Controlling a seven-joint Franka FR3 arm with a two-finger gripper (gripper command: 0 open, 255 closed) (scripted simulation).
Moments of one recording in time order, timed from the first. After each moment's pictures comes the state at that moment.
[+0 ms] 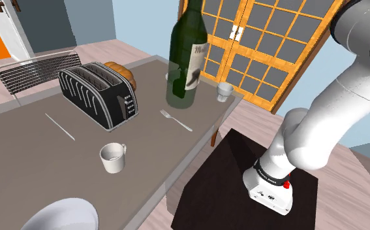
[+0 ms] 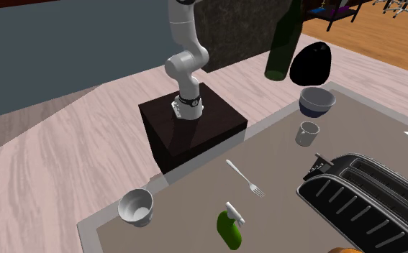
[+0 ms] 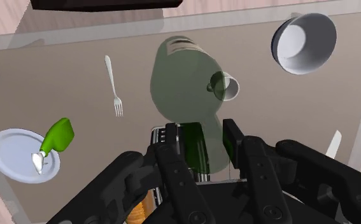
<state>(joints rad) 0.22 -0.11 0.29 -1.13 0.00 1.09 0.50</state>
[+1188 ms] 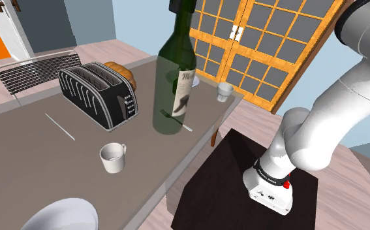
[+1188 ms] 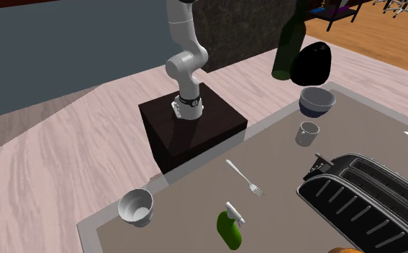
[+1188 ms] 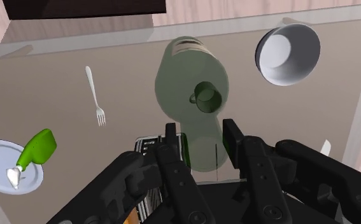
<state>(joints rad) 0.28 -0.15 0.36 -1.27 0.01 1.19 0.65</state>
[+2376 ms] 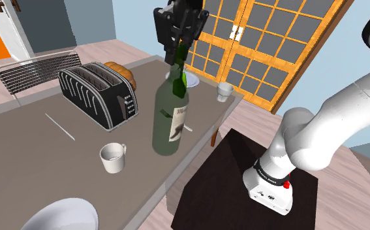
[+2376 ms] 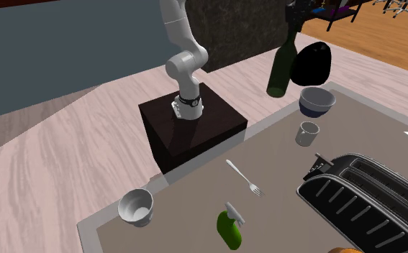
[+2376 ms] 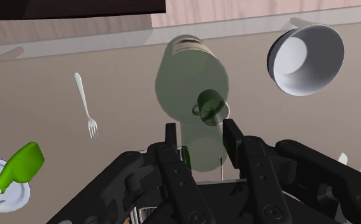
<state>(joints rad) 0.28 -0.33 0.33 -1.72 0.06 1.47 0.60</state>
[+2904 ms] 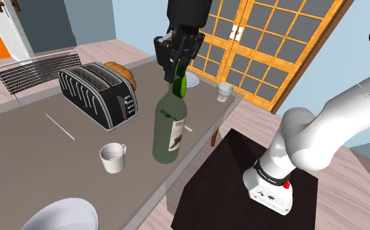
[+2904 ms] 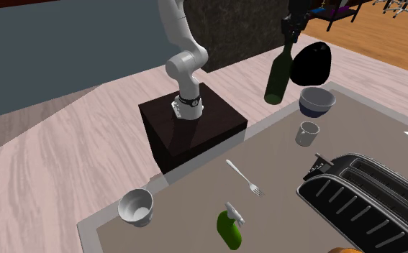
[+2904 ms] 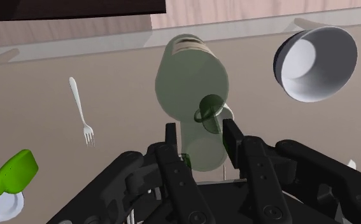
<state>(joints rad) 0.29 -0.38 0.33 -1.88 0.08 1.58 0.60</state>
